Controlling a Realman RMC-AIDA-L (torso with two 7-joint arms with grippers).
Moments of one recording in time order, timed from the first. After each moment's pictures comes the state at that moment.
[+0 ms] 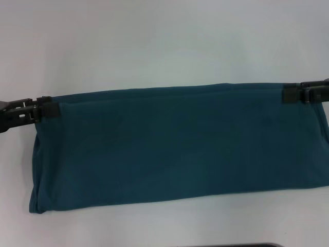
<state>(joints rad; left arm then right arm) -0.35 -2.05 -2.70 -0.92 -1.06 1.98 -1.96 0.53 1.90 -0.45 -0.67 -2.26 -1.92 1.94</state>
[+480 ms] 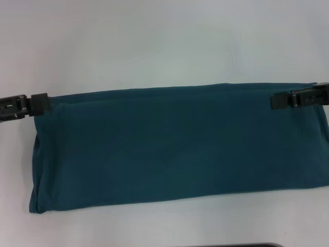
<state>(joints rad) -0.36 -2.01 -2.69 -0.95 -1.06 1.99 -2.27 0.56 1.91 -0.52 -0.67 -2.26 -1.90 2.03</state>
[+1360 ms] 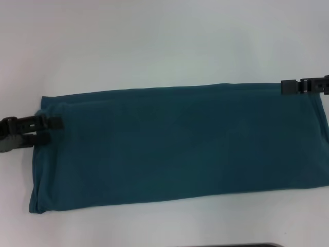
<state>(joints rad) -0.39 -1.99 -2.66 -0.71 -0.88 1.74 -2.29 0.53 1.91 -0.41 -0.67 -2.26 -1.89 2.04</state>
